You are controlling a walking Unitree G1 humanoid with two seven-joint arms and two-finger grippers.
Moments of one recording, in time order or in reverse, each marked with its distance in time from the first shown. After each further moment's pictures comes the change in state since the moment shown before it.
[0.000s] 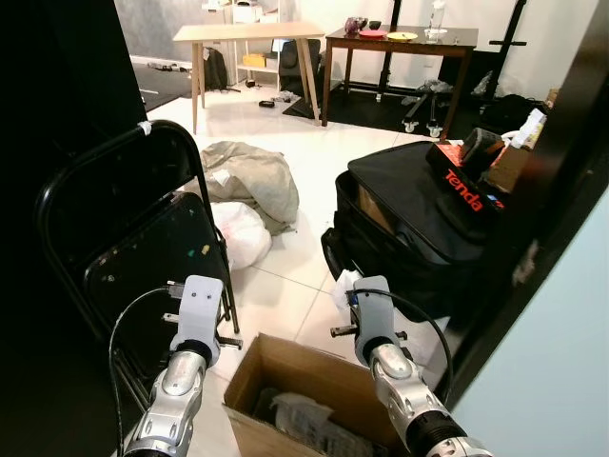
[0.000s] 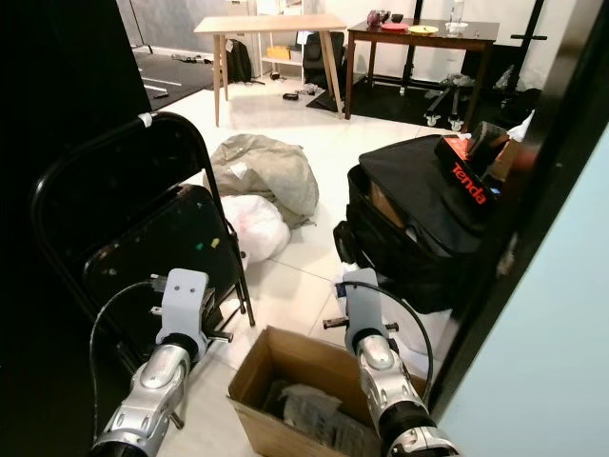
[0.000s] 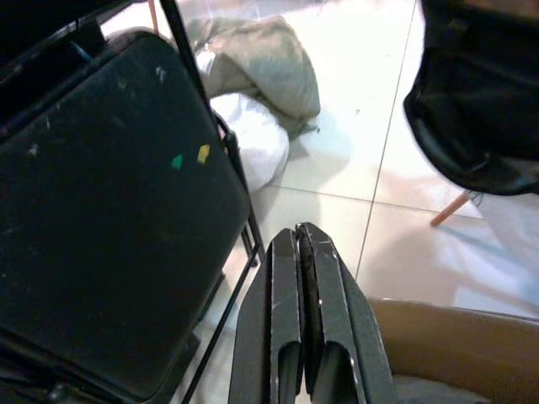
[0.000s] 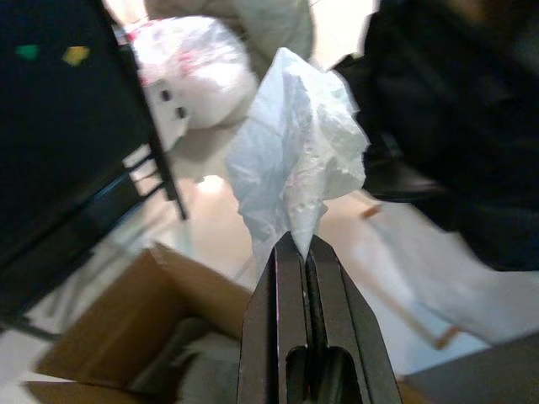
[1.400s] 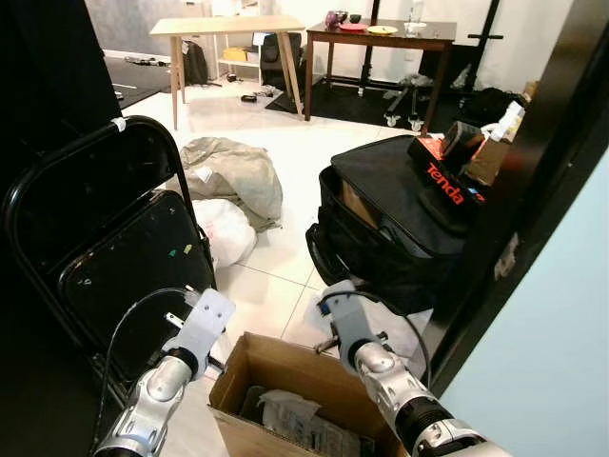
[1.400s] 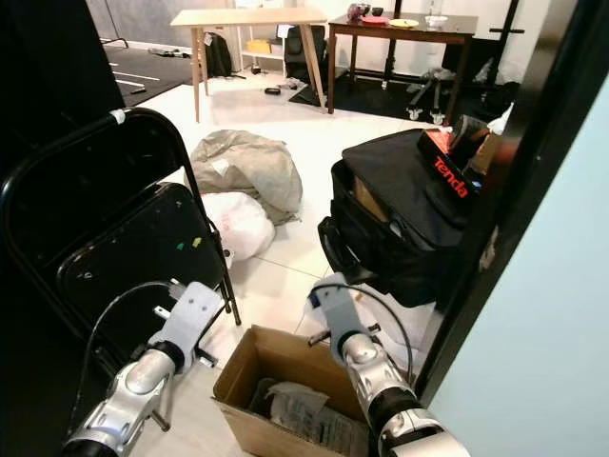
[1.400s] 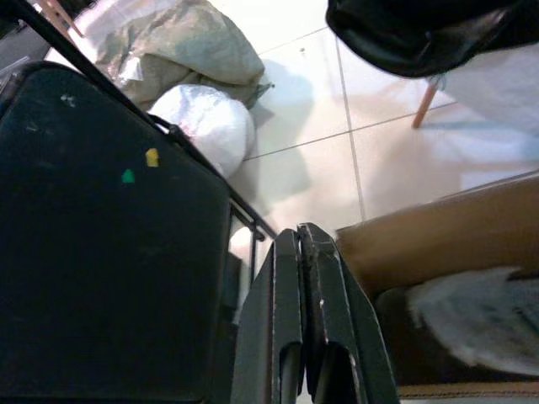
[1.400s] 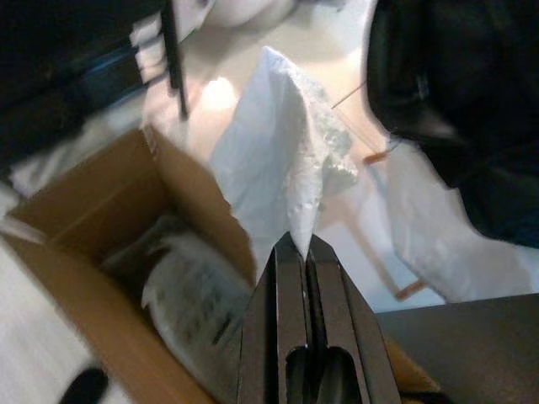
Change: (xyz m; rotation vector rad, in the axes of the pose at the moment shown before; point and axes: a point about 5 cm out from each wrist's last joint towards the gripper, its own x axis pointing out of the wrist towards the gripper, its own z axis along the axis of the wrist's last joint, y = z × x) left arm -0.001 0.013 -0.011 0.413 0.049 -0.276; right arm 0.009 0.007 -0.004 -0.248 0.203 0.140
